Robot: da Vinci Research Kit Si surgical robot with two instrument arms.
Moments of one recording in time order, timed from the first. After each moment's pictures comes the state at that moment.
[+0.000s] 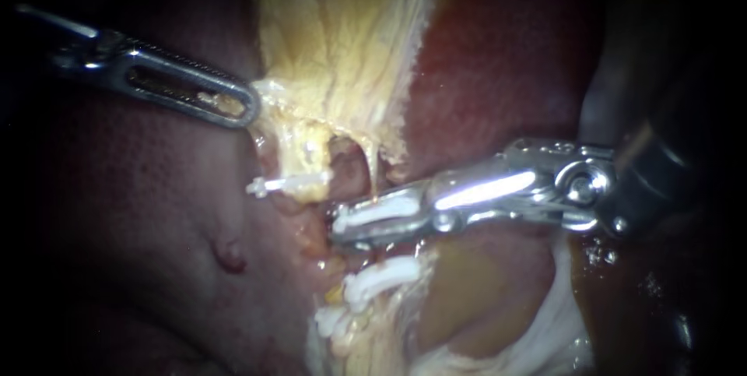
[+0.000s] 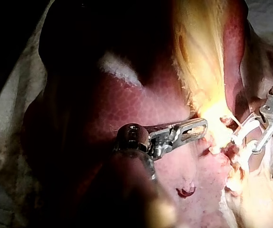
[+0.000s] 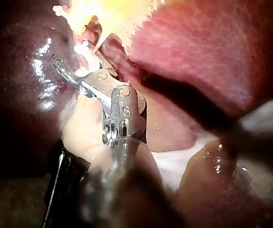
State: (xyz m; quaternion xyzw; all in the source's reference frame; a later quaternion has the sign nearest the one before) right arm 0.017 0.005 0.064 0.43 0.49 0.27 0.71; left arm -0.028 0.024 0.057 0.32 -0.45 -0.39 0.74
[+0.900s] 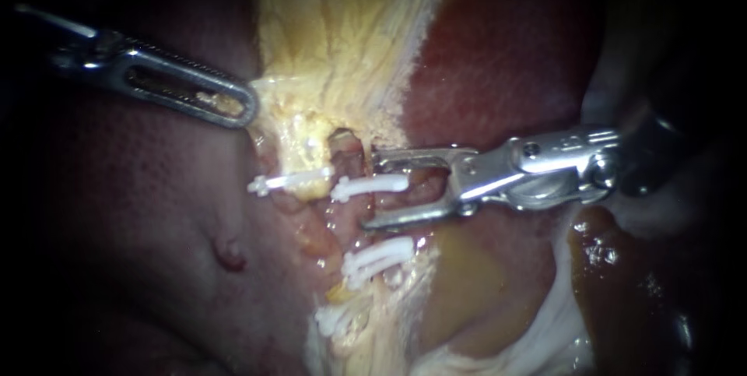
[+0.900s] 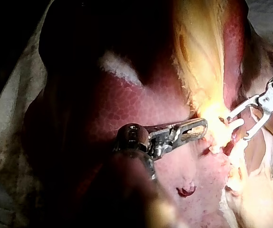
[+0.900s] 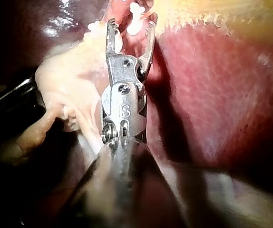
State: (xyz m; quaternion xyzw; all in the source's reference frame) right arm 0.011 0.005 0.066 0.22 0.56 0.13 0.79; left arm -0.028 0.024 0.057 0.32 -0.45 -0.39 0.74
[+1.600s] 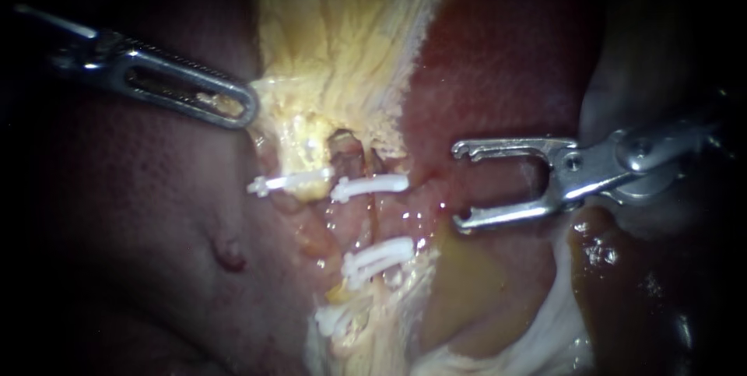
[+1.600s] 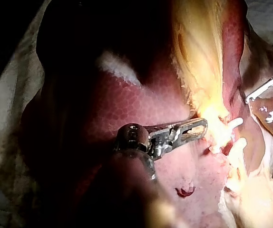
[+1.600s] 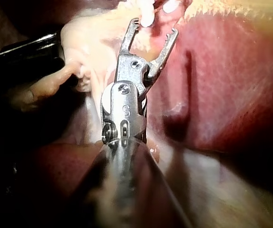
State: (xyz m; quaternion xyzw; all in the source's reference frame) right arm 0.004 0.006 0.062 0.19 0.57 0.10 0.79; left arm -0.029 0.023 0.058 0.32 -0.45 -0.39 0.74
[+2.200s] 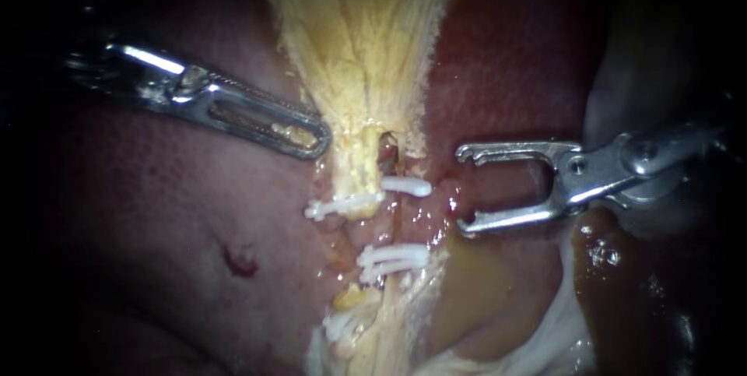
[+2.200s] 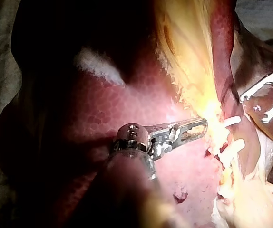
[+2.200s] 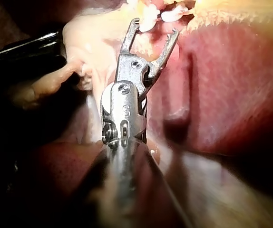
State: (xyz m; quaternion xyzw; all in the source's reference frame) right arm 0.004 0.006 0.062 0.19 0.57 0.10 0.79; left arm -0.035 0.022 0.063 0.32 -0.45 -0.38 0.74
